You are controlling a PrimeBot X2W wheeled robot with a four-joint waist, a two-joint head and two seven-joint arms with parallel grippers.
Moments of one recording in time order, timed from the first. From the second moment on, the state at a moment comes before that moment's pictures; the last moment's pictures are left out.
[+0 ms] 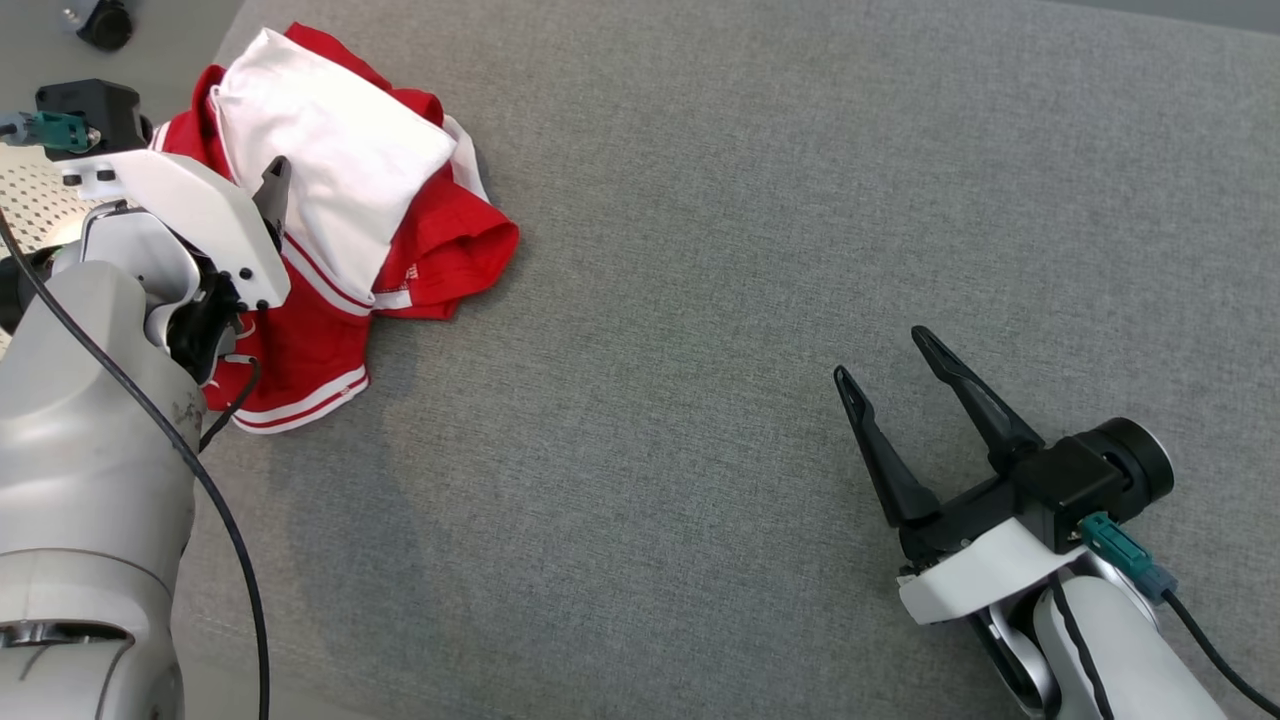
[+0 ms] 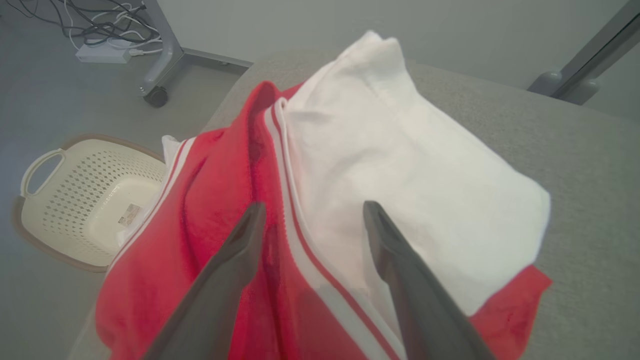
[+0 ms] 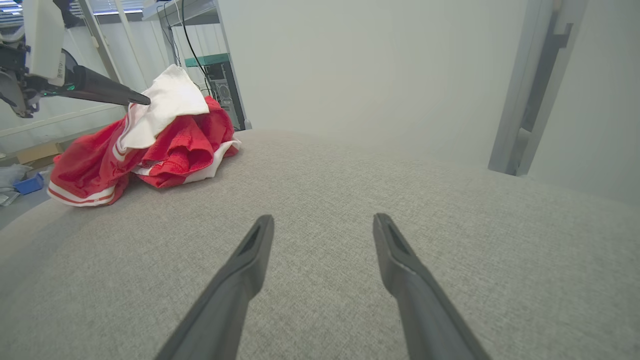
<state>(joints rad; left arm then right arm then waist) -1.05 0.18 -0.05 1.18 -0.33 -0.13 0.16 -0.29 -0.14 0.33 0.19 0.11 0.13 -0.26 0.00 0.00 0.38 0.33</state>
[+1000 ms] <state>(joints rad) -1.07 0.19 -0.02 1.26 -0.40 -0.04 0.00 -0.28 -0.12 0.31 0.22 0.12 0.13 -0.26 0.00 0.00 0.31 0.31</state>
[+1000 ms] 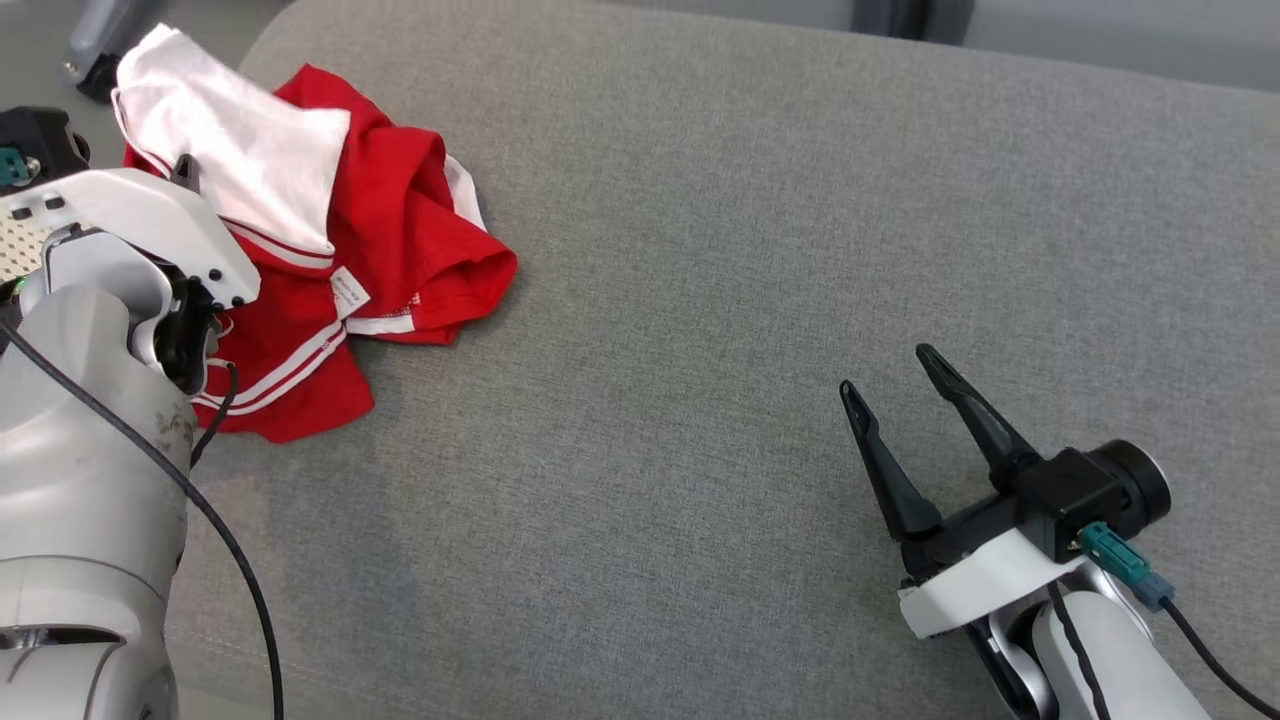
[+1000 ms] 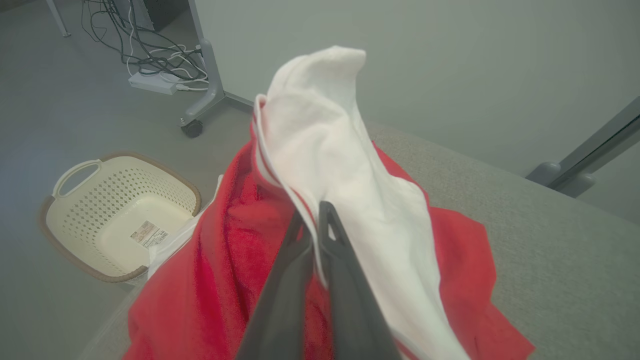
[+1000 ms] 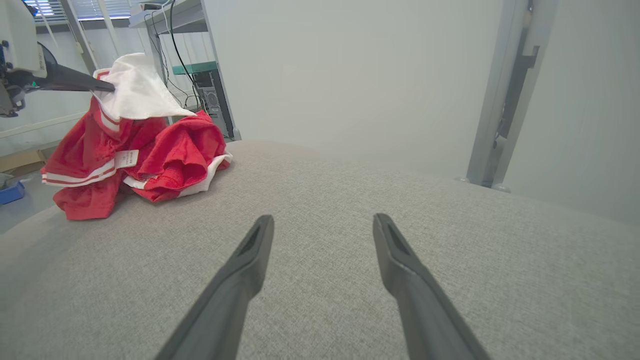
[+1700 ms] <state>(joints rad) -0.92 0.16 -0.02 0.78 -0.36 -0.12 -0.26 -0.15 -0.06 0.24 0.24 0.12 0.13 -0.26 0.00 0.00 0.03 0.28</state>
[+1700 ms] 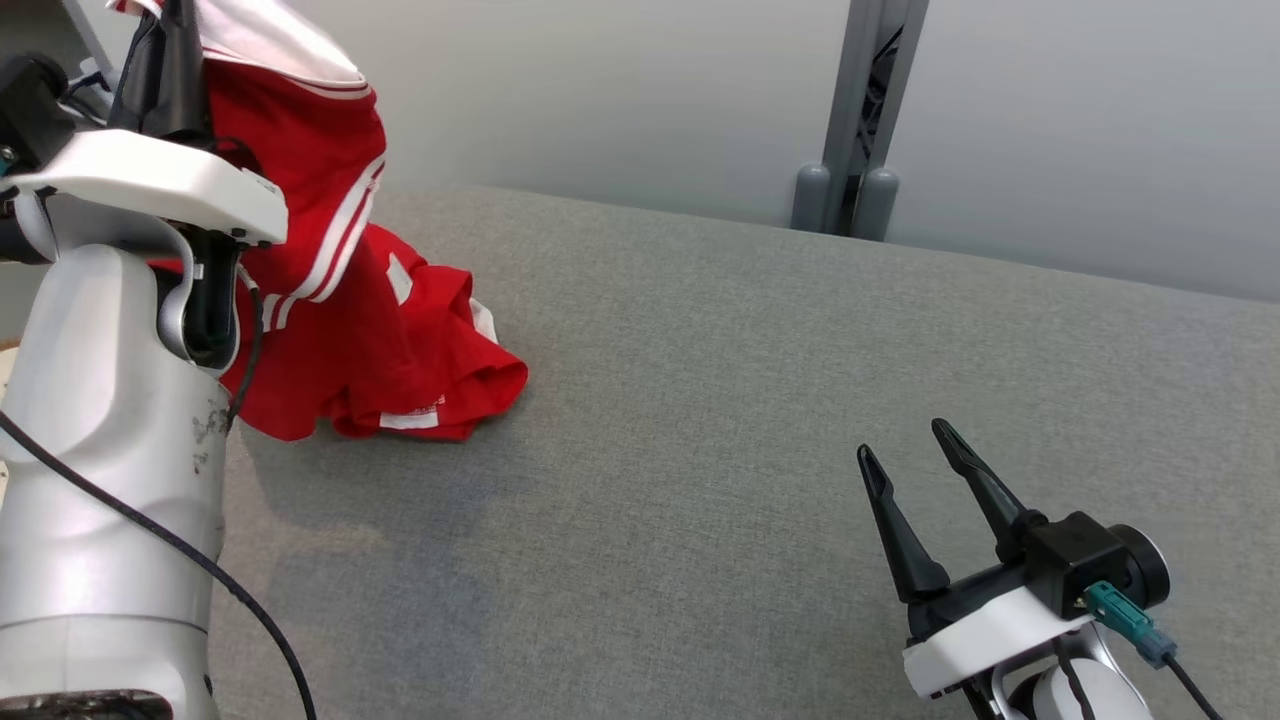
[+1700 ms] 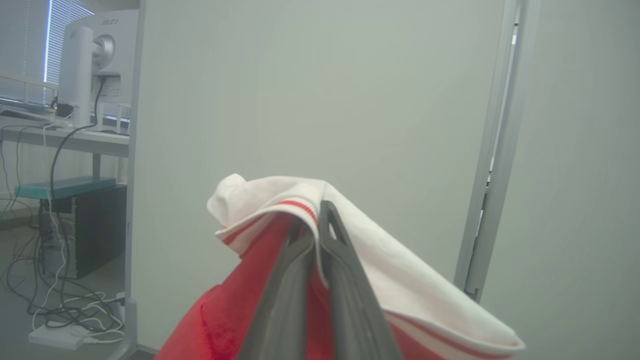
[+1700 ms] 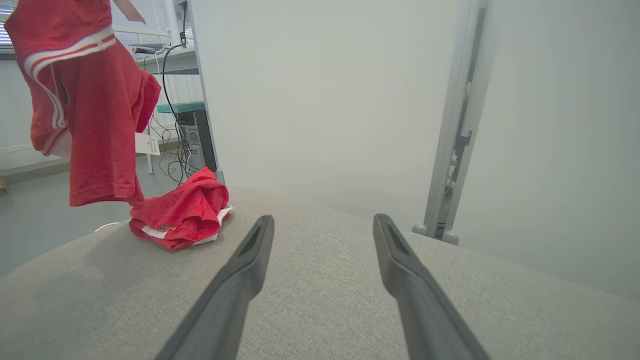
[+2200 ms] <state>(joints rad) -0.72 0.06 -0.21 0.40 -0.36 -0.13 -0.26 -0.15 -0.05 0.14 0.20 0.08 0.13 -0.26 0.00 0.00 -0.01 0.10</state>
